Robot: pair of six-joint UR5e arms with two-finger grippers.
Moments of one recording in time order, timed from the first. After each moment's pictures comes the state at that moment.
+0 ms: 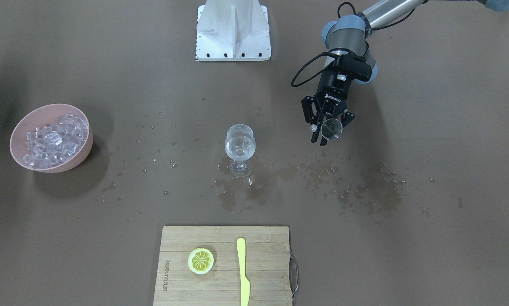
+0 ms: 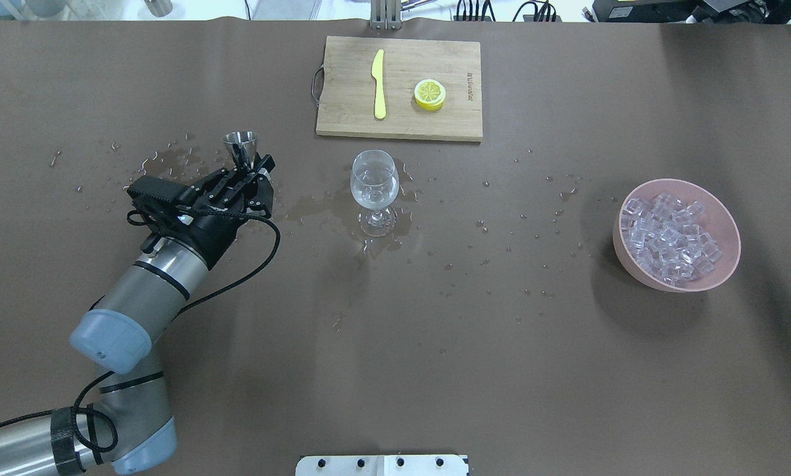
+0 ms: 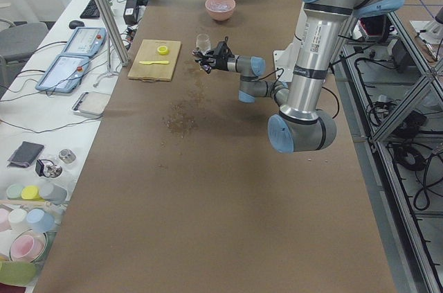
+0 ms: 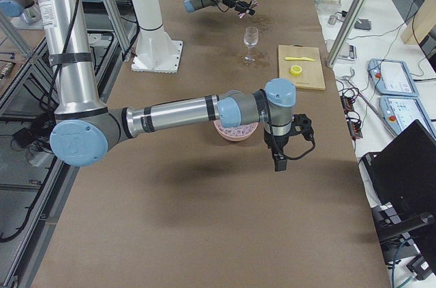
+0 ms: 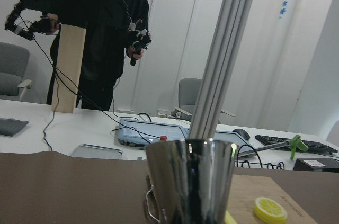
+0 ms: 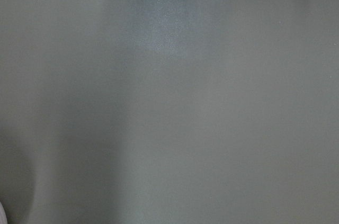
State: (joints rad) left arm -0.37 -1.91 -1.58 -3.04 -0.90 -0.83; right arm 1.48 -1.44 1.65 -1.54 2.22 0.03
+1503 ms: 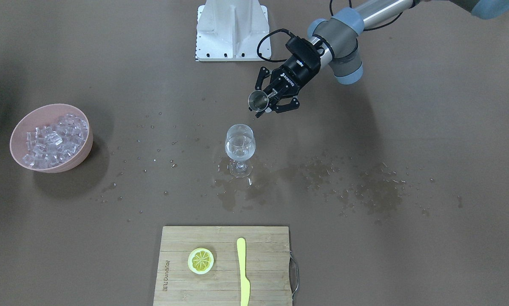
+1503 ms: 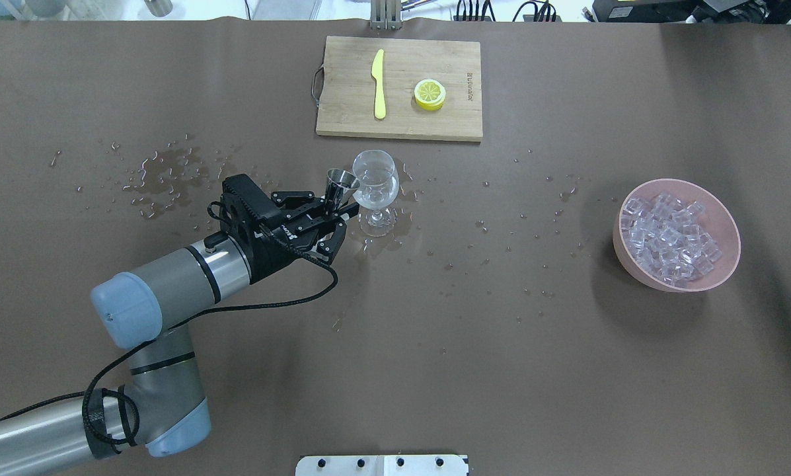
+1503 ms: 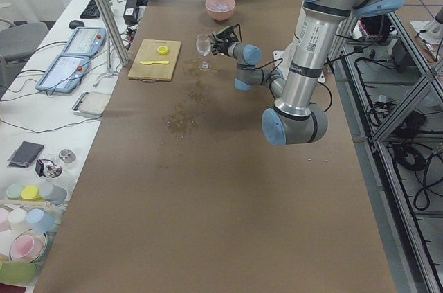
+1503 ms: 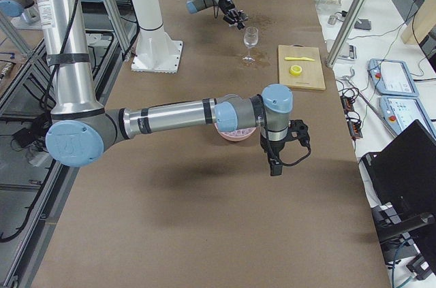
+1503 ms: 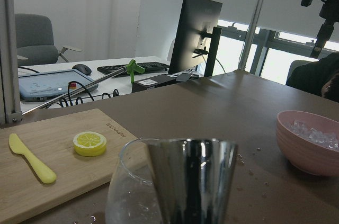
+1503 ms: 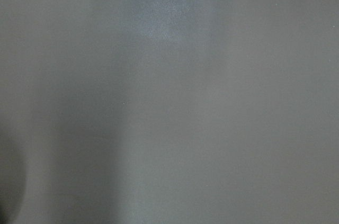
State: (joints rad) left arm -0.41 -2.01 -1.59 -2.93 -1.33 -0.56; right arm 1.48 -1.46 1.65 -1.54 2.22 0.03
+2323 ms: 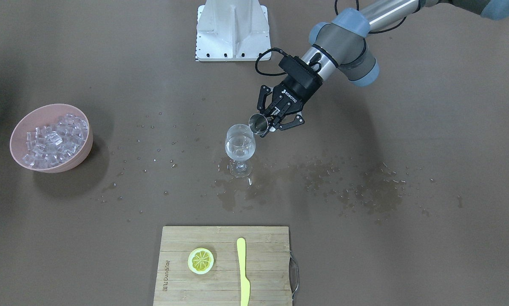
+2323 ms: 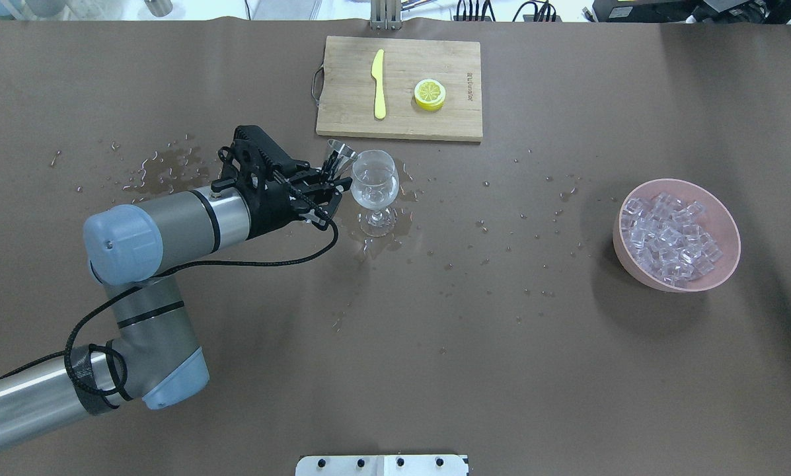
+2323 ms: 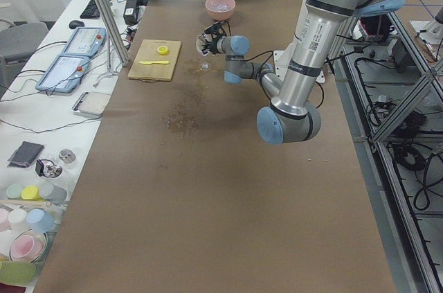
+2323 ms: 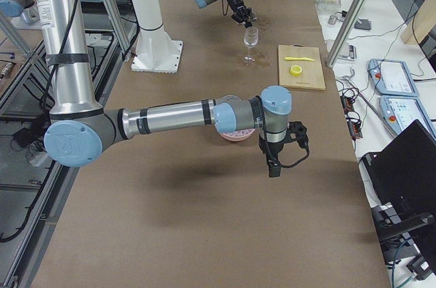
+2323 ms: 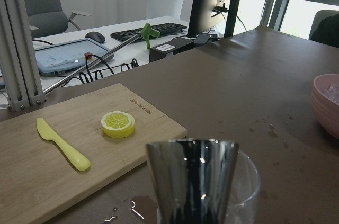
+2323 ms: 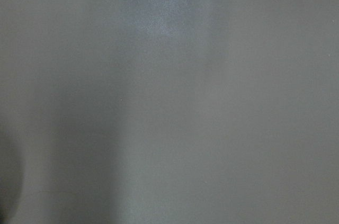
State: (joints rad) left arm -0.52 -2.03 -1.66 -2.67 -1.51 -0.56; right arm 1.48 -1.47 1.64 -1.54 2.22 0.03
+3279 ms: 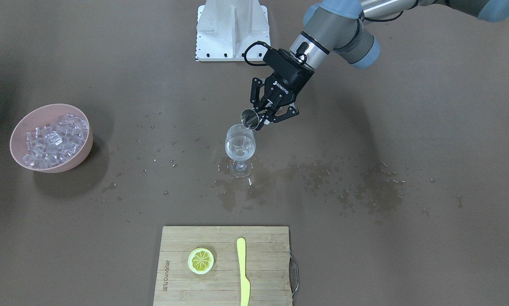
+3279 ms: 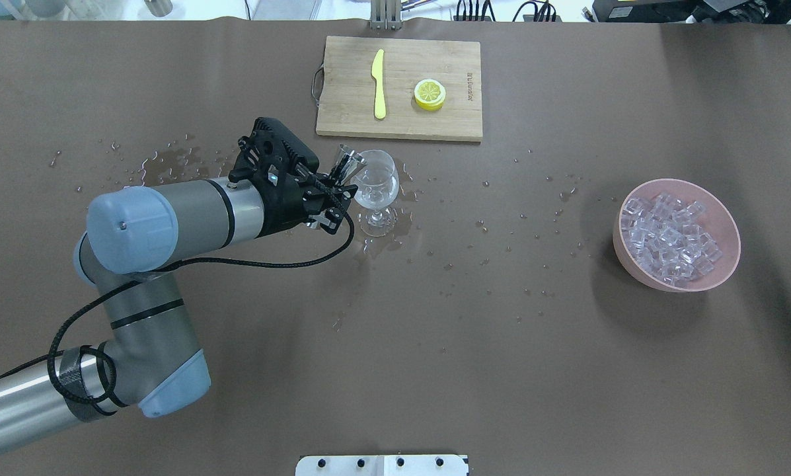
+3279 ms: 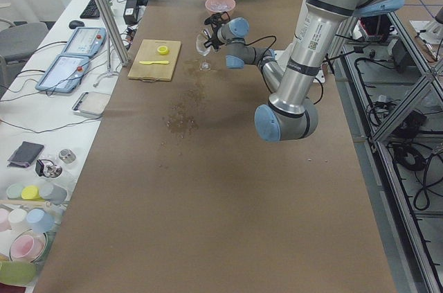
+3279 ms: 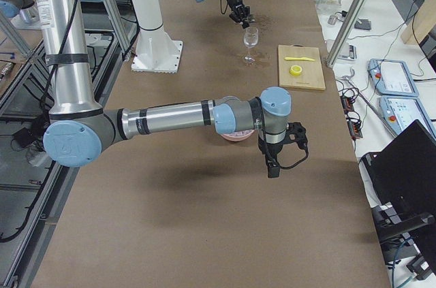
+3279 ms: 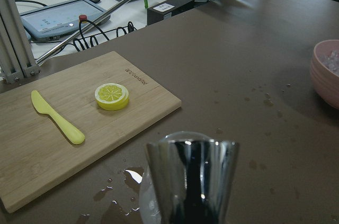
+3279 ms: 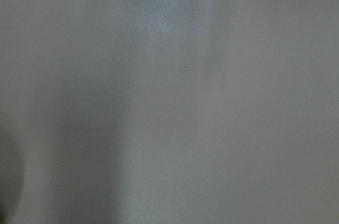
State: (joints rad) left arm -0.52 -2.07 -1.75 -2.40 -1.56 -0.57; right arm 1.48 -1.47 1.64 -1.54 2.23 0.03
